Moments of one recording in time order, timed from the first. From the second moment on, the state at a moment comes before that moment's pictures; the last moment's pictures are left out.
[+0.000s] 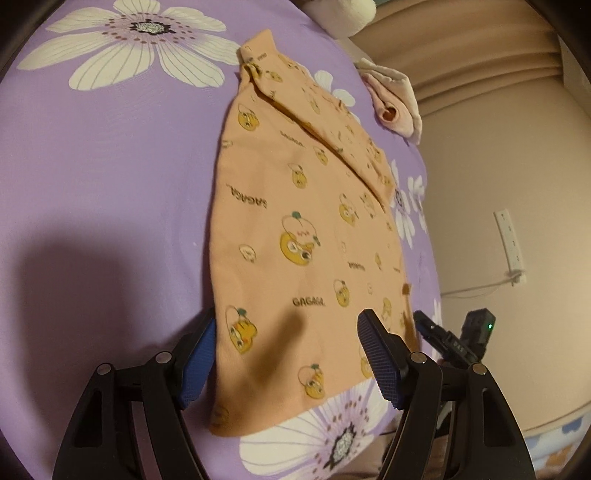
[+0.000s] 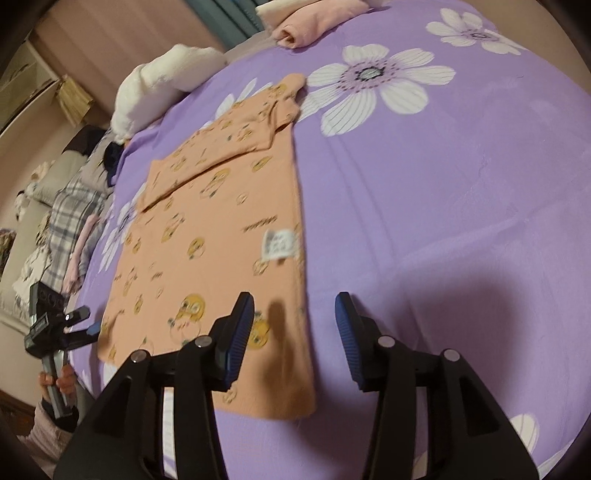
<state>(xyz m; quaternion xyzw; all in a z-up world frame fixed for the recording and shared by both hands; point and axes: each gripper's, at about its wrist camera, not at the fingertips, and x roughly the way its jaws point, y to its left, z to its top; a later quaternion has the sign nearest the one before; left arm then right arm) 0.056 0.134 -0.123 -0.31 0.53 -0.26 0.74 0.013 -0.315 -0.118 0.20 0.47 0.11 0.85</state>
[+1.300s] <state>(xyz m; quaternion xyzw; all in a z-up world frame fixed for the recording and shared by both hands) 0.076 0.107 -0.135 -0.35 0.54 -0.31 0.70 0.026 -0.310 -0.140 0.33 0.46 0.21 0.80</state>
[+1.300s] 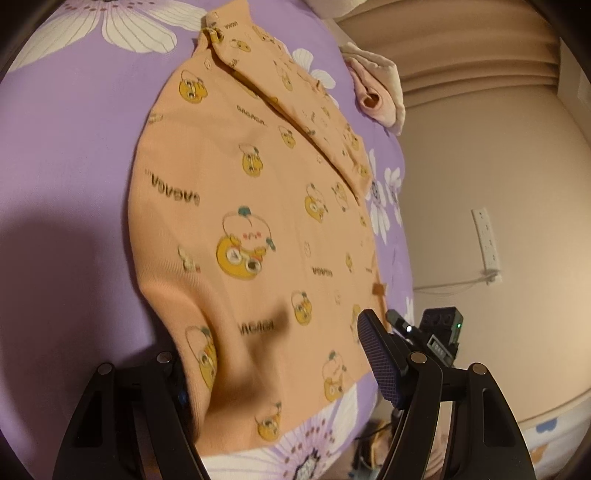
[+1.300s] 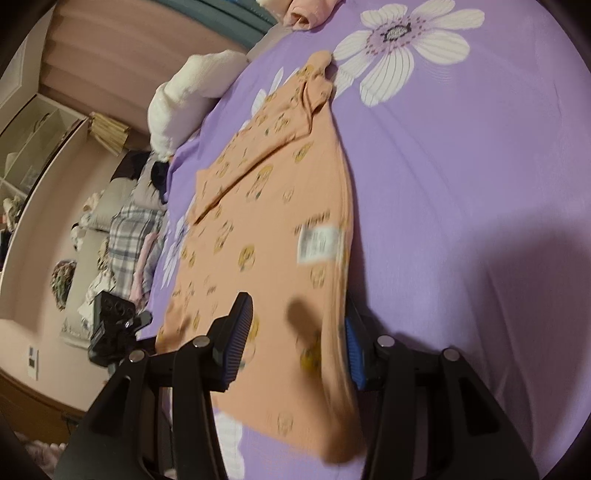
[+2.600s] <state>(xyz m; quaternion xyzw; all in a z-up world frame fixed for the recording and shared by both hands) 0.078 0.099 -0.149 -0.39 0.57 -0.25 0.68 0.028 -0.292 -0.150 0.32 0.46 0.19 0.80</state>
